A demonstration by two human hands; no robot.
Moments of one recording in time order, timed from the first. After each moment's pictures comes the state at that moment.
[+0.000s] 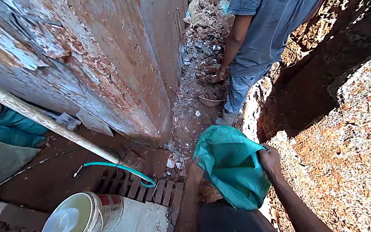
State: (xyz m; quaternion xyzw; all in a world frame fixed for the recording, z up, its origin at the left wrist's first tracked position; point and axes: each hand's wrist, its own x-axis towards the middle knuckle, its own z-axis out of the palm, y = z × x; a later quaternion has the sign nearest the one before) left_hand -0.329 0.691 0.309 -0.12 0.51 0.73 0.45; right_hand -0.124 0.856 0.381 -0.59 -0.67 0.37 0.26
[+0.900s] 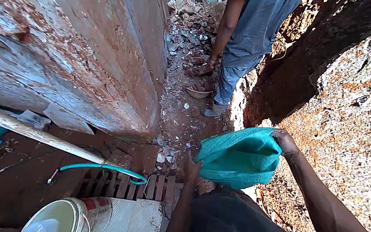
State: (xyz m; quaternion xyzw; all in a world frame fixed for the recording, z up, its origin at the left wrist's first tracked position) left_hand -0.336 0.667 0.200 0.28 0.81 0.37 0.36; right_hand -0.076 0.887 0.409 -0.49 -0.58 0.56 0.33
